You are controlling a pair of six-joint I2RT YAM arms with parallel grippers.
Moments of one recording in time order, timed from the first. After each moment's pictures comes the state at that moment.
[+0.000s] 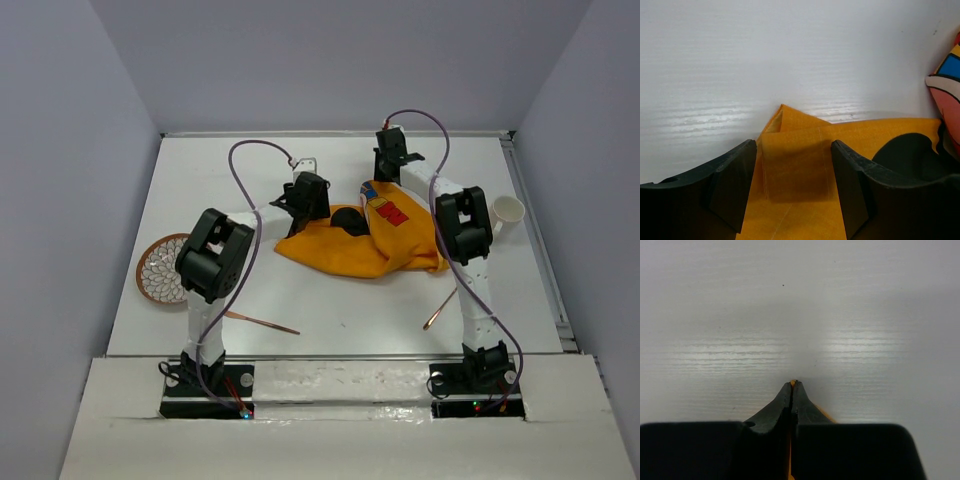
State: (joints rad) left arm -0.56 1.97 1.21 0.10 -0.29 -0.46; right arm 0.32 2.44 2.01 -0.35 0.22 0.27
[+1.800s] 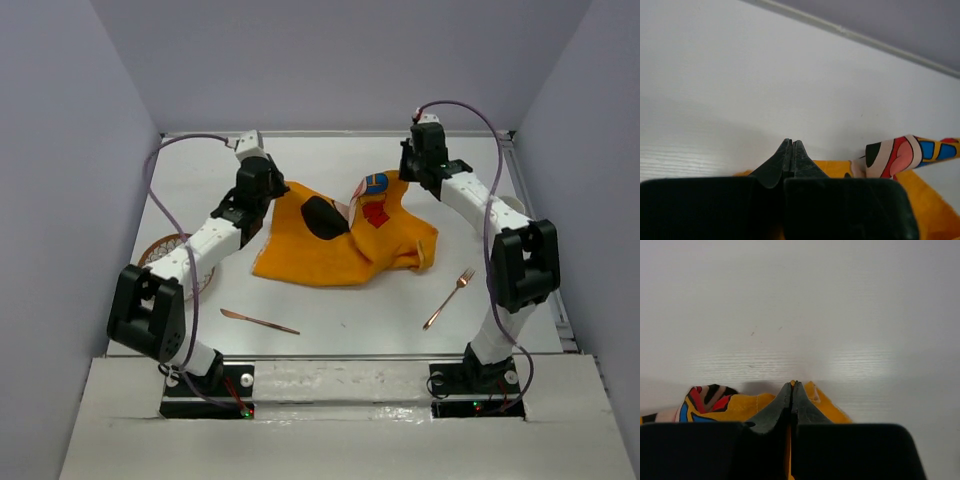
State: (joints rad) left arm -0.45 1.52 1.03 0.12 -0.29 -0.54; right arm 0.30 1.86 1.50 -0.29 0.21 0.25
